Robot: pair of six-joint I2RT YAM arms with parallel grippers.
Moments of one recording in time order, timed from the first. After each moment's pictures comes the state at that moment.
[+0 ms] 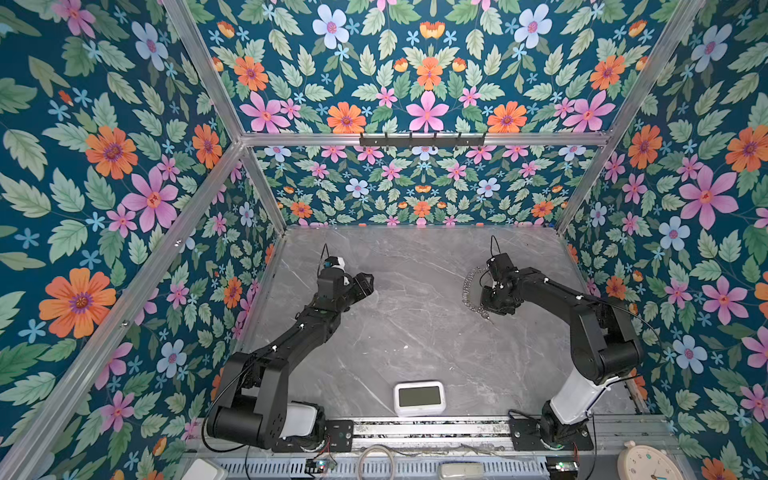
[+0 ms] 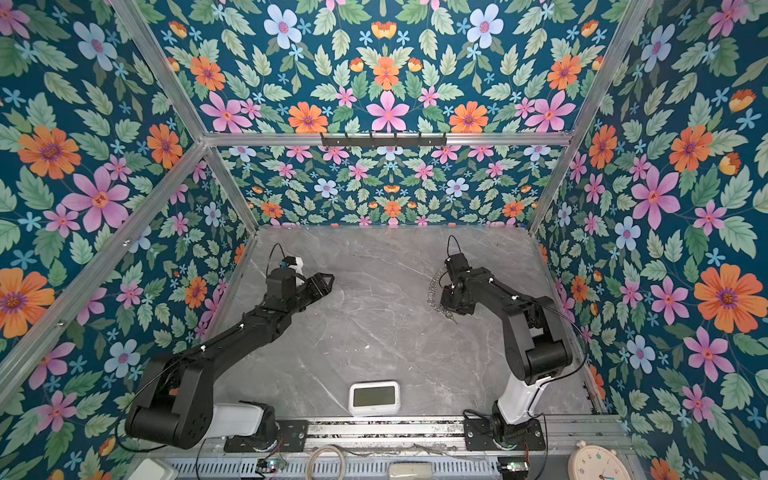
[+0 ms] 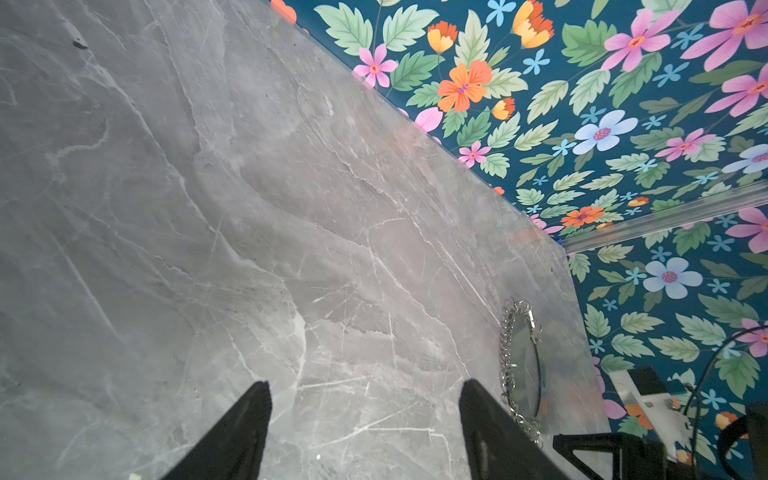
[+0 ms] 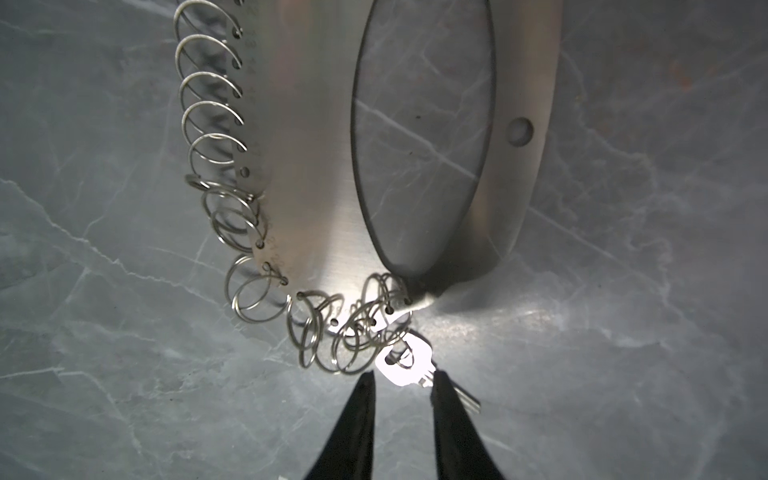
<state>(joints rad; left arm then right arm) -0.26 1.36 0.68 0.19 0.17 -0.70 0.27 1.74 1.13 -0.67 -0.02 0.55</state>
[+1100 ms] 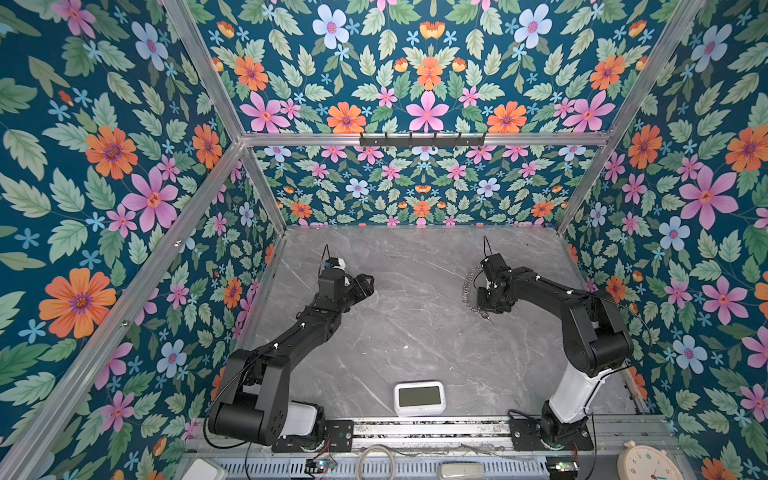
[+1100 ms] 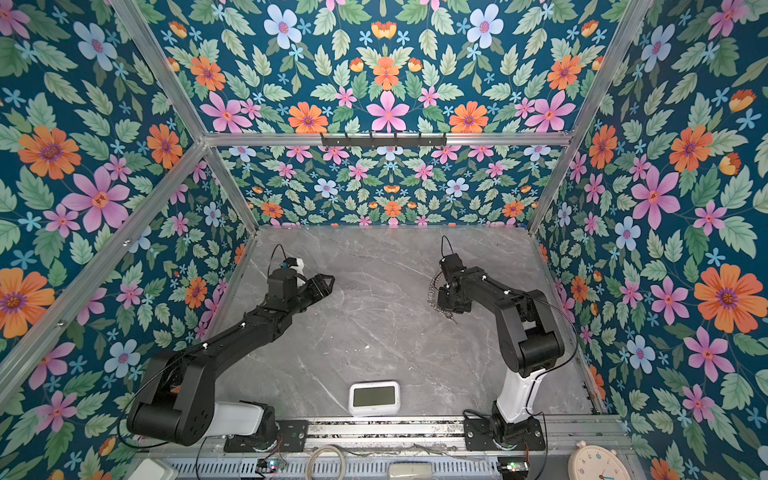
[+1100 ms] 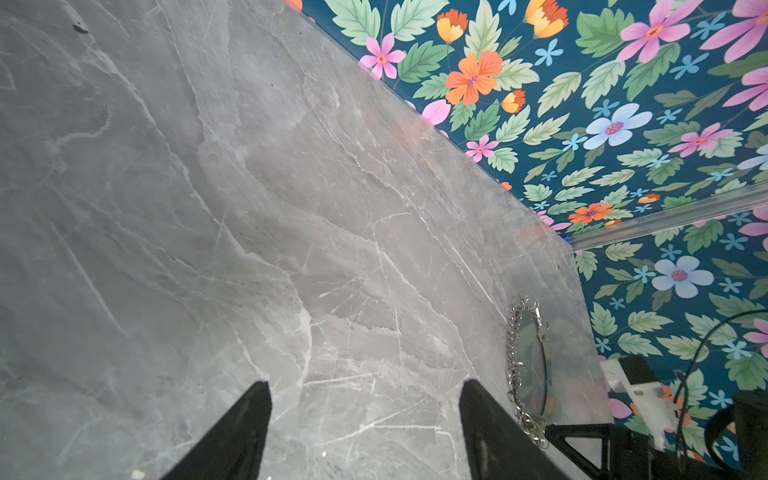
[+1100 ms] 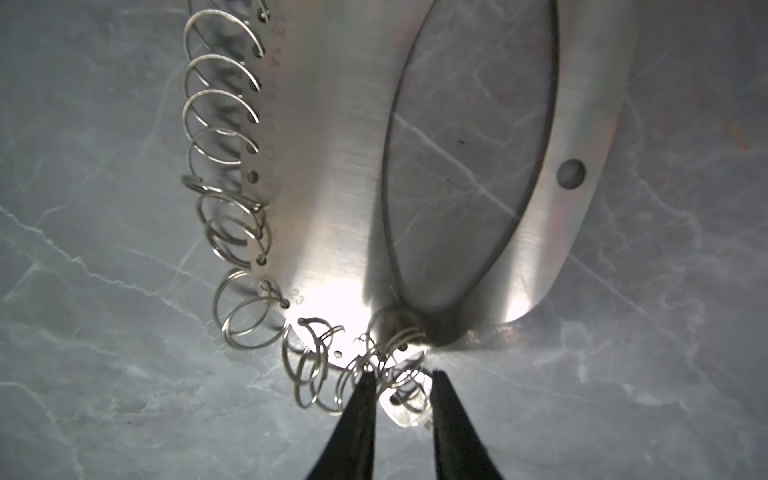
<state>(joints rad) -0.26 1.38 0.67 0.19 0.17 -0.70 0.29 1.81 1.16 -0.65 0.02 0.45</state>
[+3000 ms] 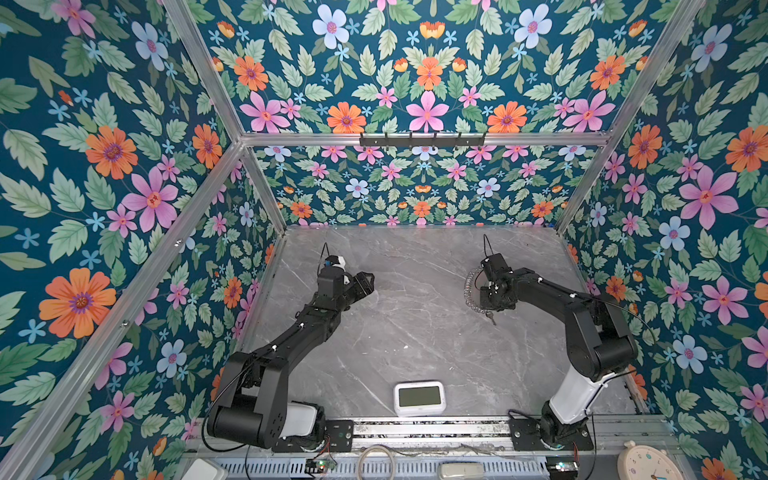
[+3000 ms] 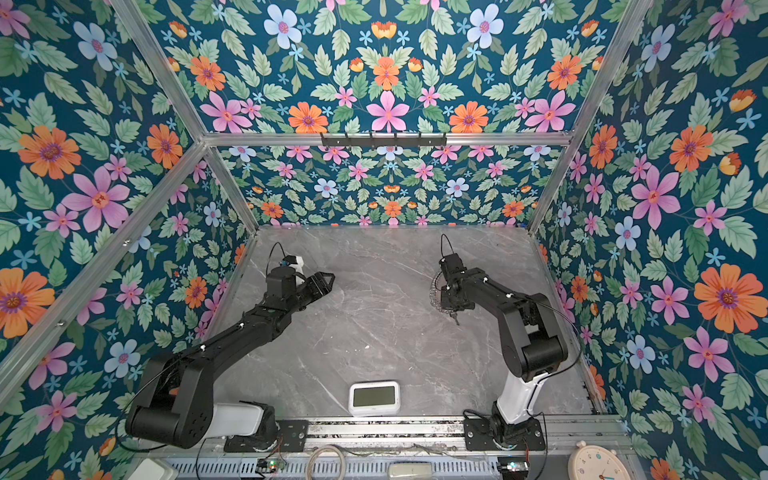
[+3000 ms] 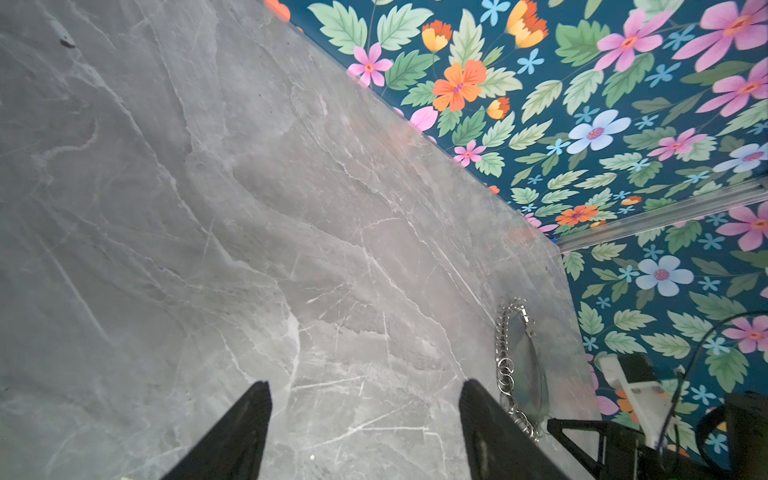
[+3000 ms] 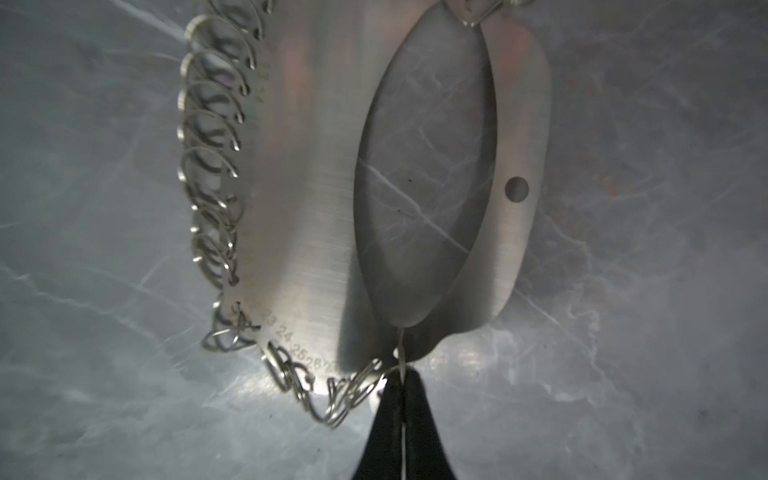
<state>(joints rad) -0.26 1.35 0.69 0.19 0.19 -0.70 0.30 1.73 1.13 -0.62 0.15 0.38</state>
